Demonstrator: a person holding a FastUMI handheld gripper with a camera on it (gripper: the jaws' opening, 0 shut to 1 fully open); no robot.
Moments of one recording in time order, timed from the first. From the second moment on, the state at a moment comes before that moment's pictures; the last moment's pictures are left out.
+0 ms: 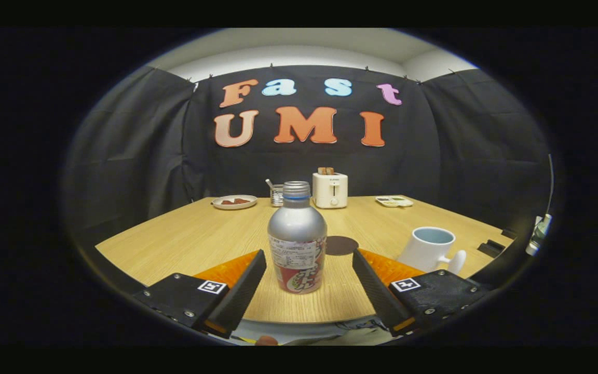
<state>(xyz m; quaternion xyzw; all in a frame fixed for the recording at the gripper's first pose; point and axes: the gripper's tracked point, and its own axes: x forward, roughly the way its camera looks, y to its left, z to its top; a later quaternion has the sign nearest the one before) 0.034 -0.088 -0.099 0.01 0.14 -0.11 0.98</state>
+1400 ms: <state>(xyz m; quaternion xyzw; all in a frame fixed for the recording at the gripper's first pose) 0.068 -0.105 -0.136 -0.01 0.16 -0.09 0.98</state>
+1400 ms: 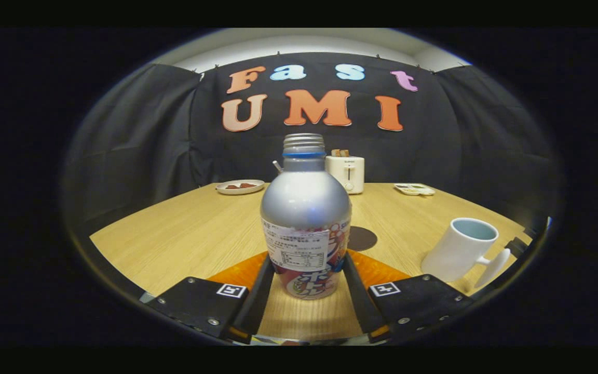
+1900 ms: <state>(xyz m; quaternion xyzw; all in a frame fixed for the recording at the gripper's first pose) 0.056 -0.108 -0.109 0.11 0.14 -0.09 0.98</state>
